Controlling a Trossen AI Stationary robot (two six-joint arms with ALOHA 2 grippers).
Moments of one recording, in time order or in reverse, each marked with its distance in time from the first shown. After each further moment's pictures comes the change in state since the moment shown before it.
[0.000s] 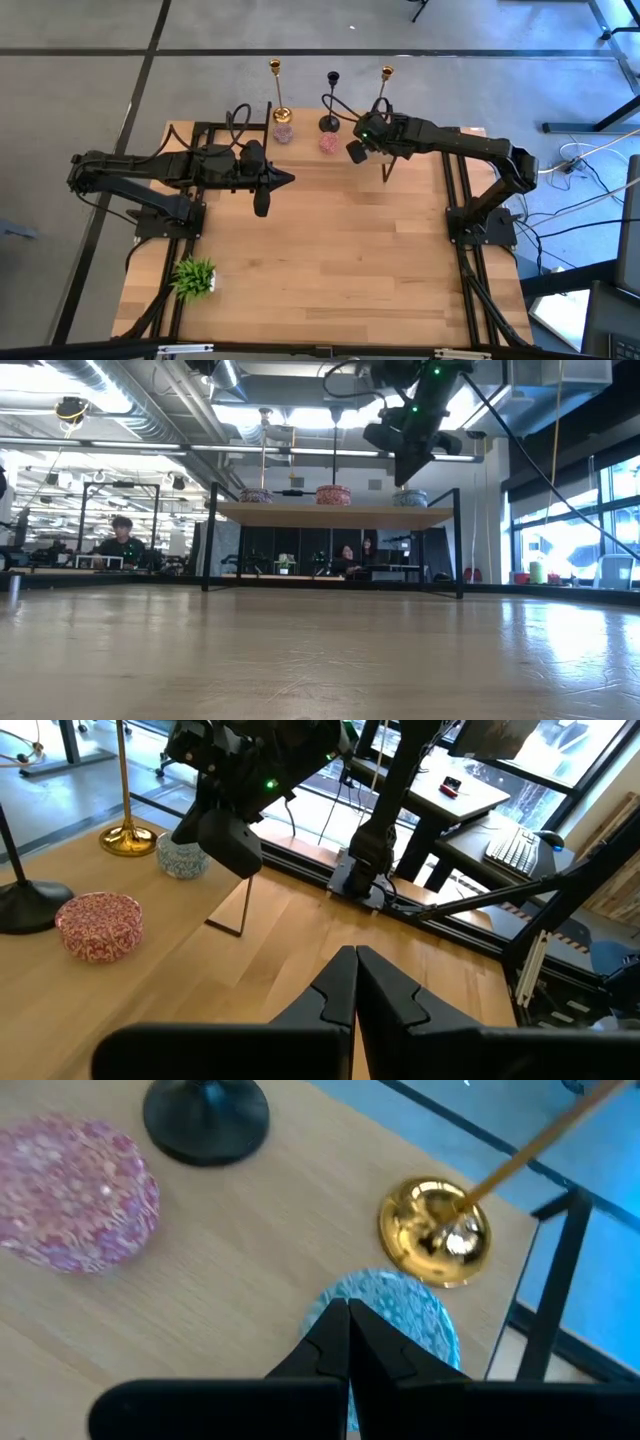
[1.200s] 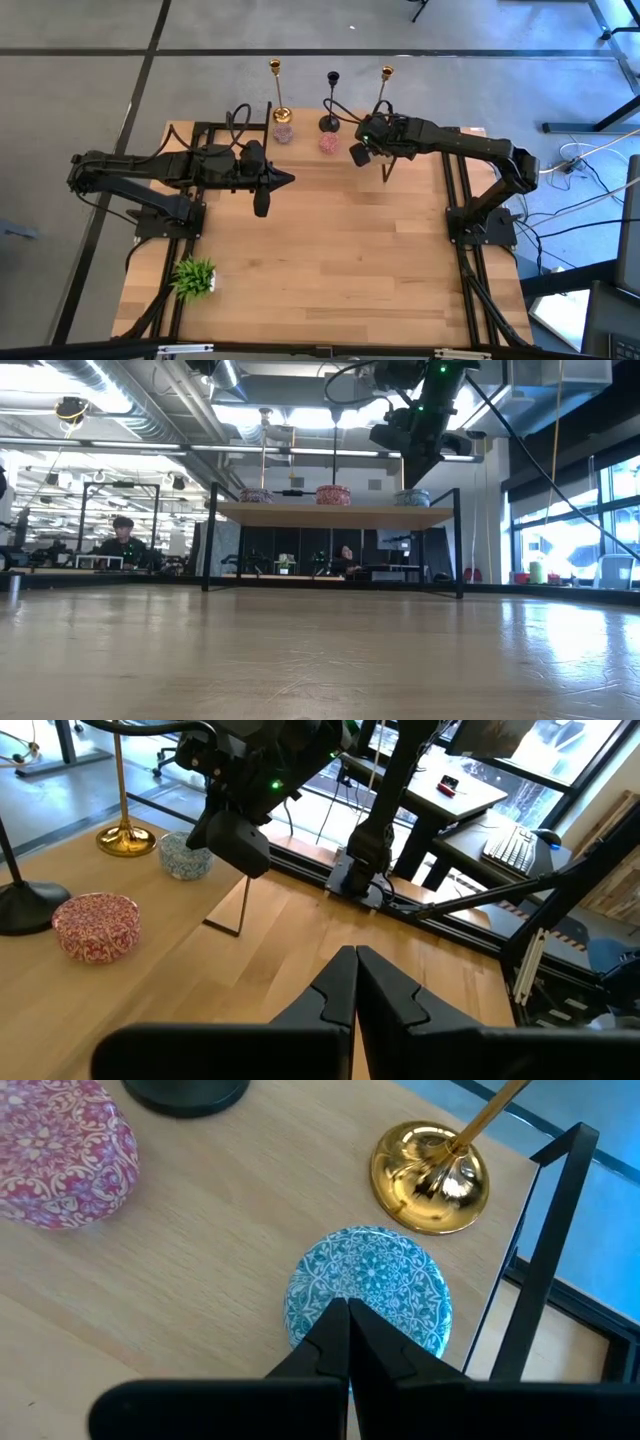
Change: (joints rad) left arm 0.000 0.000 0.000 0.001 0.007 0.004; right arm 0.009 -0.002 0.003 -0.106 -0.045 0.091
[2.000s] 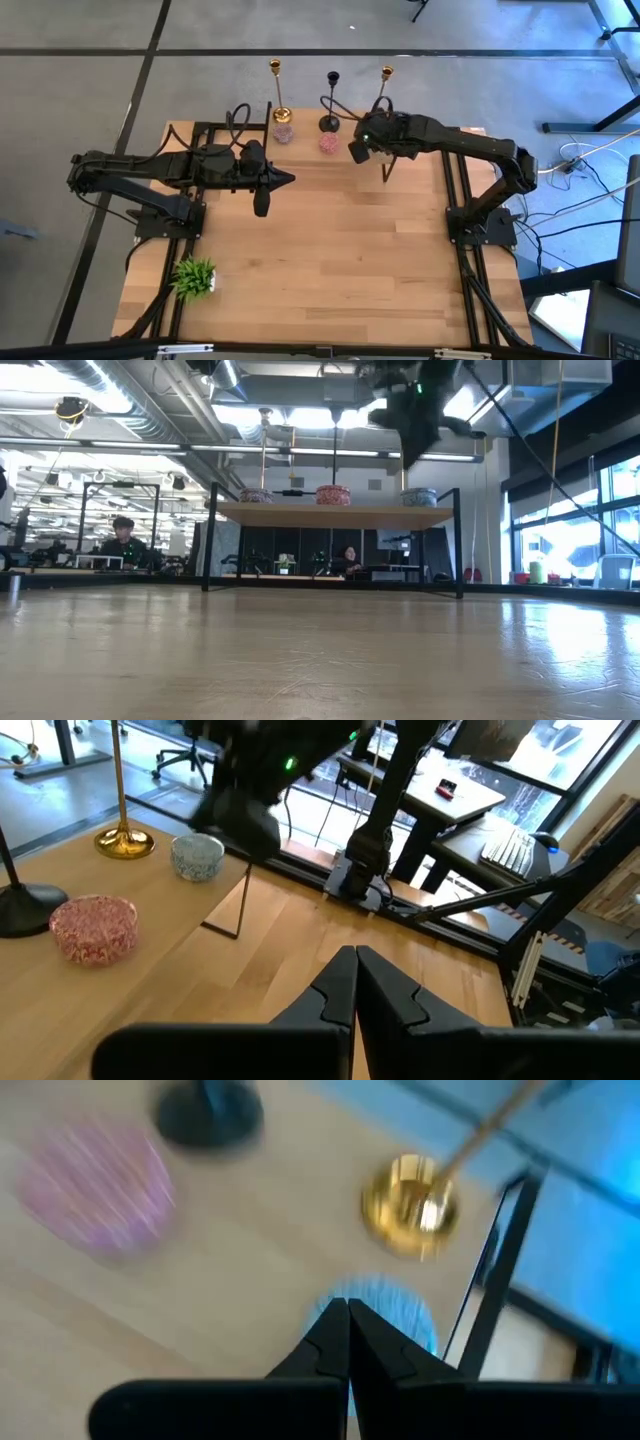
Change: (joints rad) left arm 0.000 0.000 0.000 0.007 0.001 -0.003; right arm 0.039 0.007 0.113 -0.096 0.068 0.019
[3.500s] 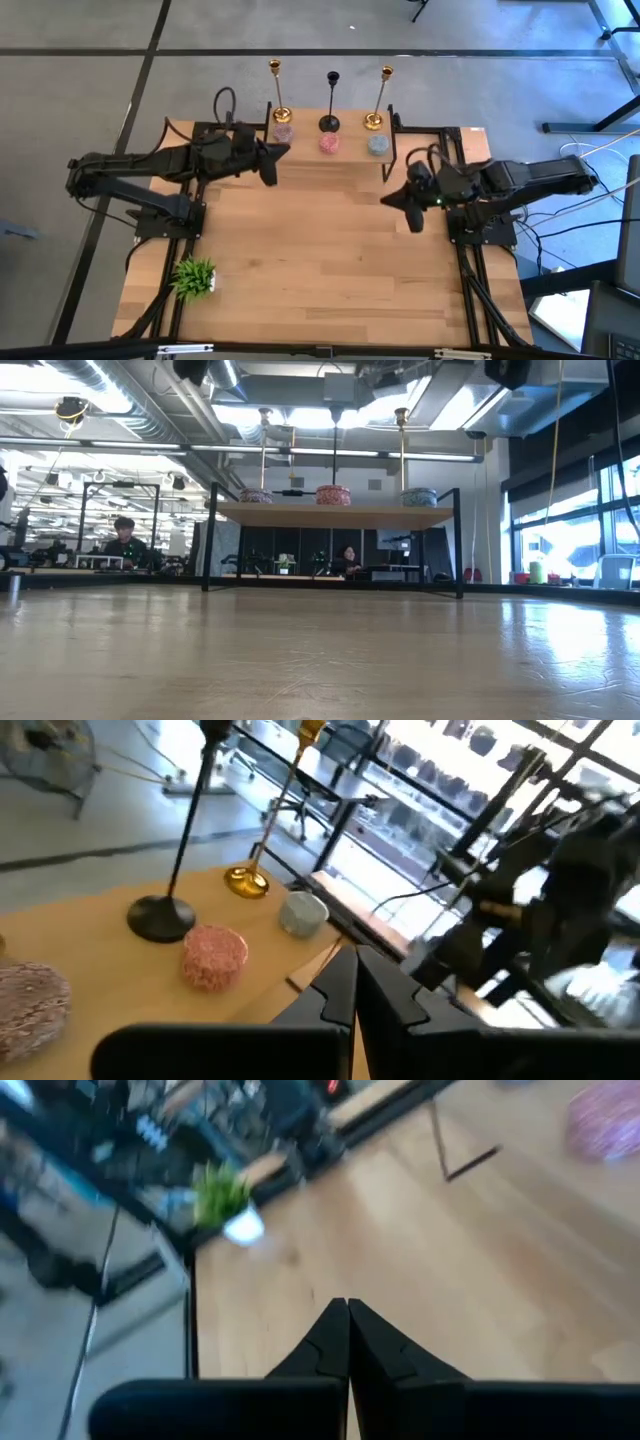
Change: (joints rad) left arm 0.088 -0.007 0.000 0.053 -0.241 -0.200; right arm 0.508 -0.635 -0.473 0.491 -0.326 0.061
